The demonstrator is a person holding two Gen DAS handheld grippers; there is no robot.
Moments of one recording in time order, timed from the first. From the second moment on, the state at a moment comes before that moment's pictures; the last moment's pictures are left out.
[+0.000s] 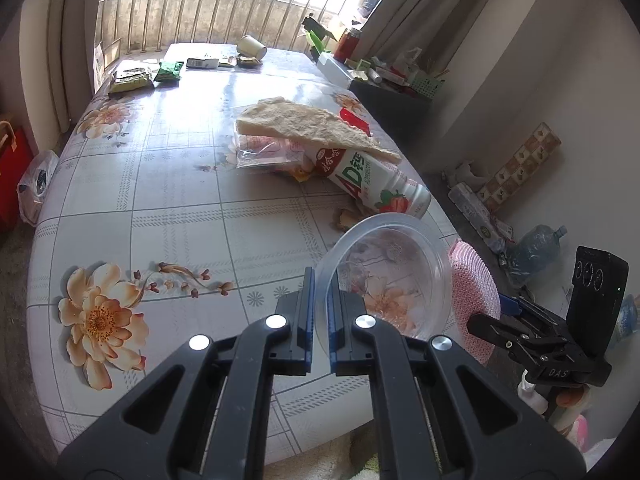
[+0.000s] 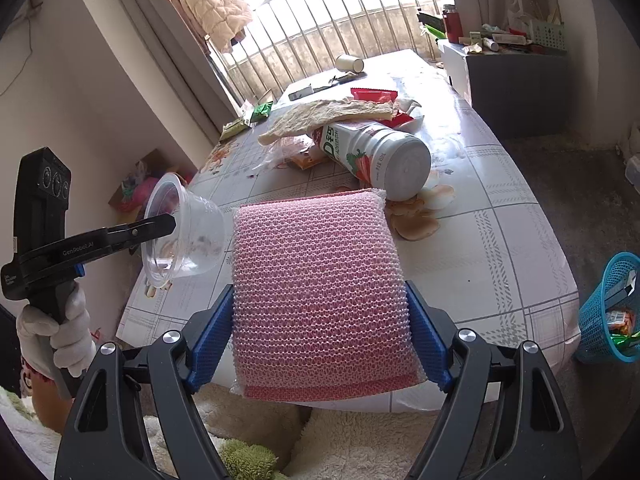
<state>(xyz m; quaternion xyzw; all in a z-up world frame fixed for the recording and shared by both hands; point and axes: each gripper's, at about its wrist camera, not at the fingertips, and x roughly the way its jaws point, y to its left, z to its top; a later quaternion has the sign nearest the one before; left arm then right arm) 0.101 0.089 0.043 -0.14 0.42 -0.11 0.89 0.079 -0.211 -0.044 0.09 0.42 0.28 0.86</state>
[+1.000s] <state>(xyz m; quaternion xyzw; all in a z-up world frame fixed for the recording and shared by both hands) 0.303 -0.439 -0.110 0.05 0.65 -0.32 0.68 0.085 -0.634 -0.175 0.46 0.36 -0.10 0.80</state>
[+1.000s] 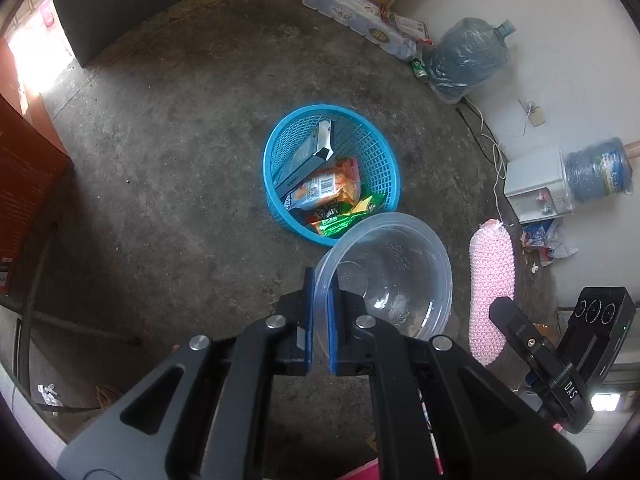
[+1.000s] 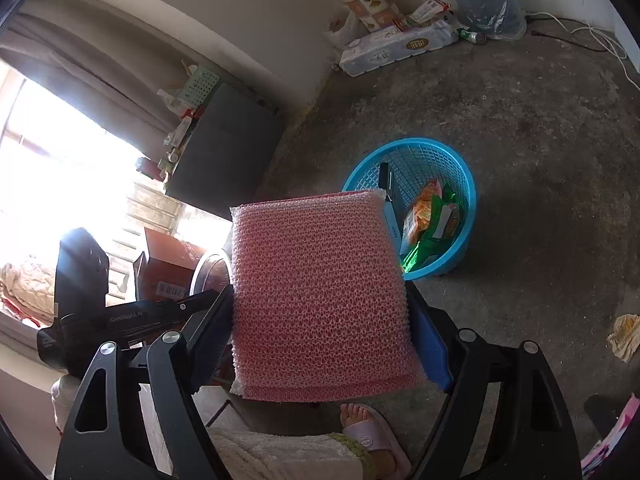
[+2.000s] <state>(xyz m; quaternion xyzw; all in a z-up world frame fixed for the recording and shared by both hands) 0.320 -0.386 -0.036 -0.01 0.58 -0.36 0.73 0.100 -0.655 -0.182 0.43 0.33 -0.14 0.83</state>
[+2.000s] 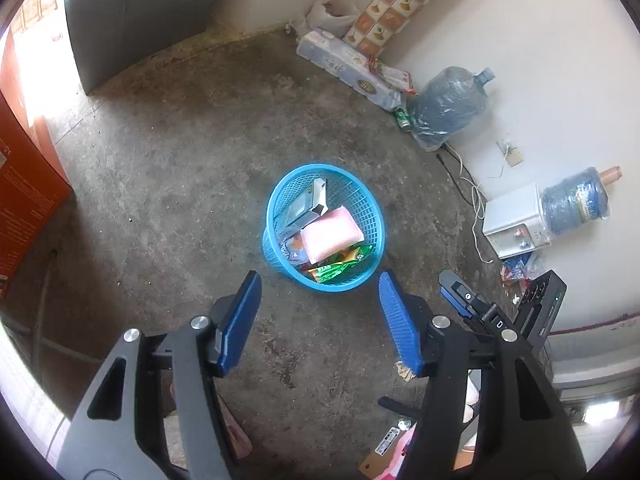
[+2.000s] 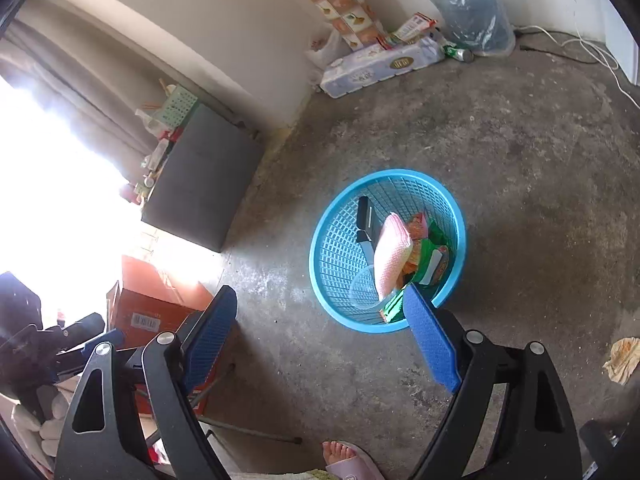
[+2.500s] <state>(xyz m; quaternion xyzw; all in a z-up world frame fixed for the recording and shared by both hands) 0.208 -0.060 0.053 -0.15 0.41 -0.26 0.86 0.115 -0.451 -0.019 0.21 0.32 0.10 0.92</state>
